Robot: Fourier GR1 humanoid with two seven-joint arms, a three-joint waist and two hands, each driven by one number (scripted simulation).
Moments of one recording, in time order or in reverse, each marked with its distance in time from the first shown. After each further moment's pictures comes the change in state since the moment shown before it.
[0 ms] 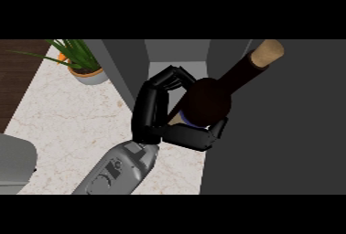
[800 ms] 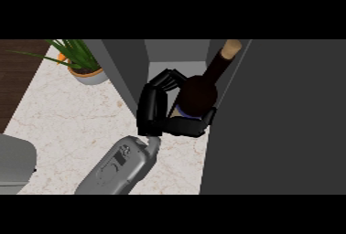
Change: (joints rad) left arm 0.000 0.000 0.003 0.193 0.164 0.026 -0.212; right arm -0.042 0.003 0.008 -0.002 0.002 -0.021 0.048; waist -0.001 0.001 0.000
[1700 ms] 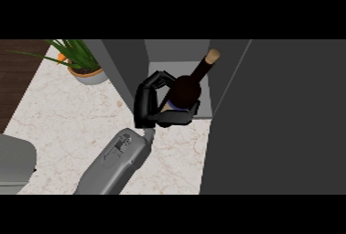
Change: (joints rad) left arm -0.025 0.001 0.077 0.270 0.002 -0.037 -0.230; right arm 0.004 0.001 -0.017 0.003 -0.005 0.018 -0.013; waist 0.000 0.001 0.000
